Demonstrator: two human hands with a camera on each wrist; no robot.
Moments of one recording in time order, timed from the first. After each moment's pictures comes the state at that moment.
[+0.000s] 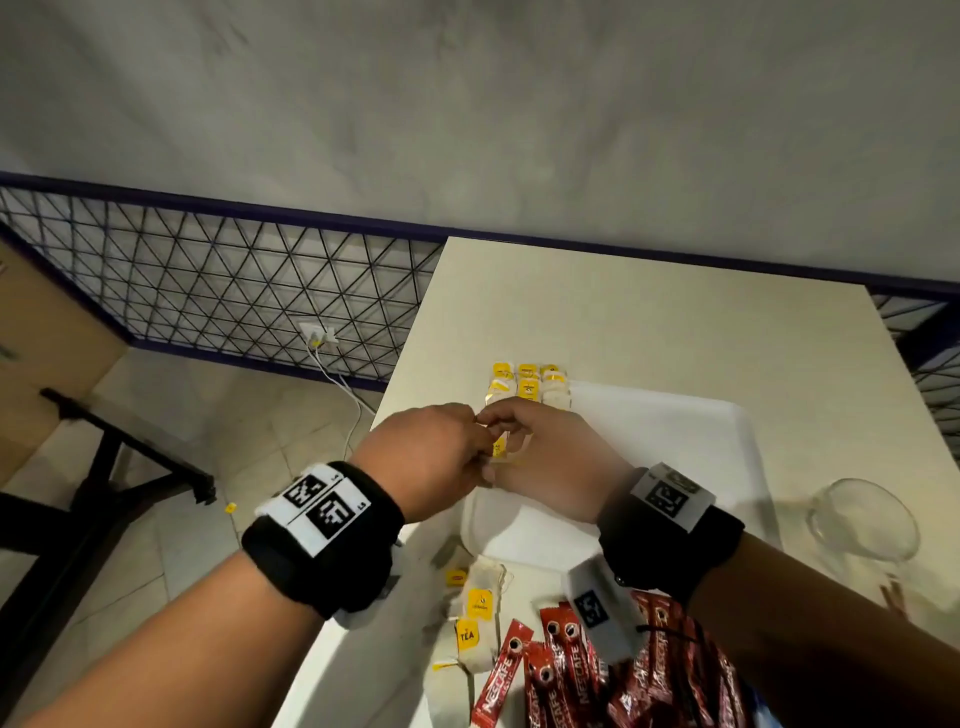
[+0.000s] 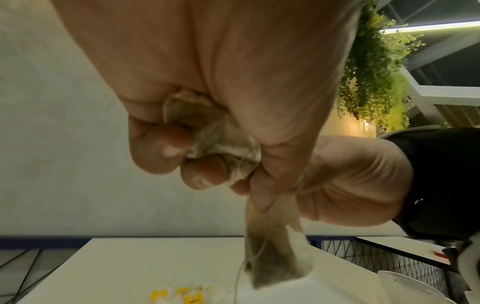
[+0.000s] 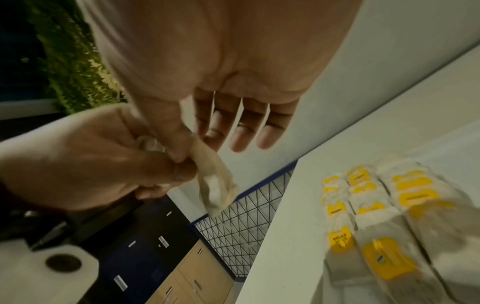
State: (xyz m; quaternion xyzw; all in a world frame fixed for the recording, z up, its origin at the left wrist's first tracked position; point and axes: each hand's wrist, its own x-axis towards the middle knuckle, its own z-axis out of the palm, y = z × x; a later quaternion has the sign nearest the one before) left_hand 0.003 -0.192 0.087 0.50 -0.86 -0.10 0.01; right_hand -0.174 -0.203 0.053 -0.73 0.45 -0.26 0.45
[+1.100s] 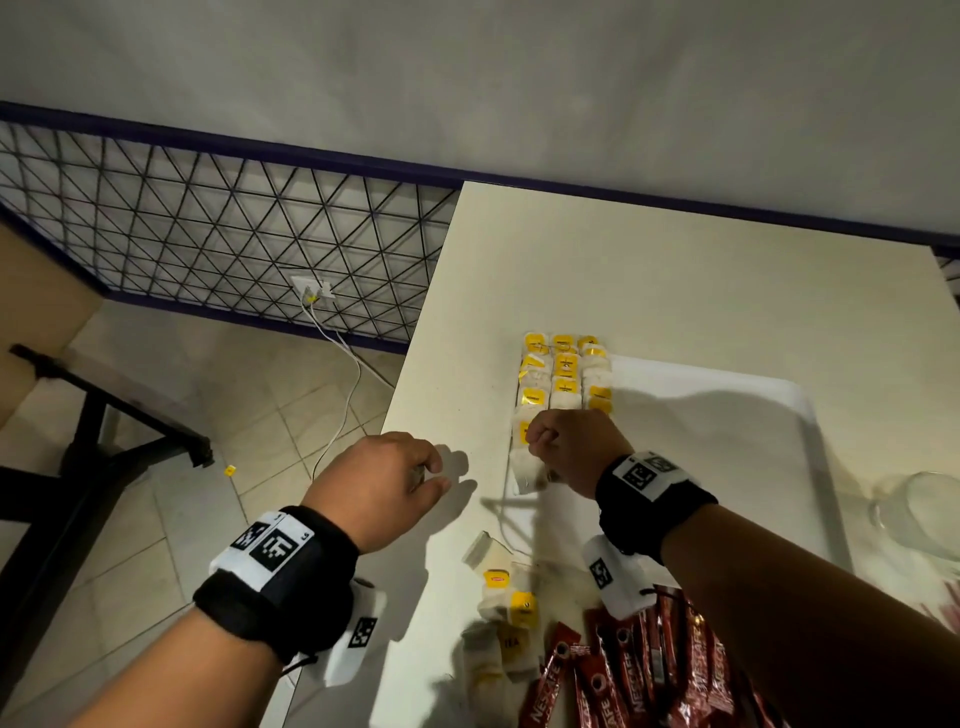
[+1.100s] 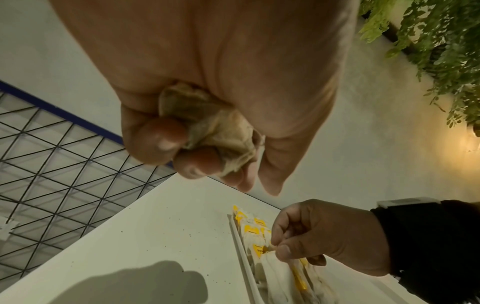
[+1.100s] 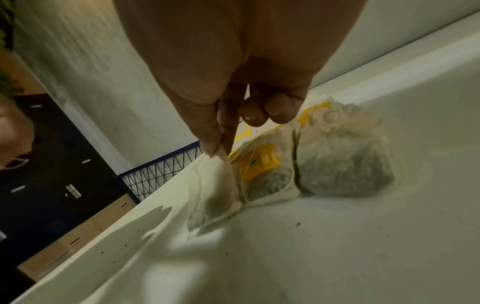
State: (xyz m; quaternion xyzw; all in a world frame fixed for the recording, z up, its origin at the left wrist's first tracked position) left_hand 0.087 -0.193 0.011 0.62 -0.74 -0.26 0.06; right_hand -0.150 -0.256 -0.041 -0.74 0.60 -0.01 0.31
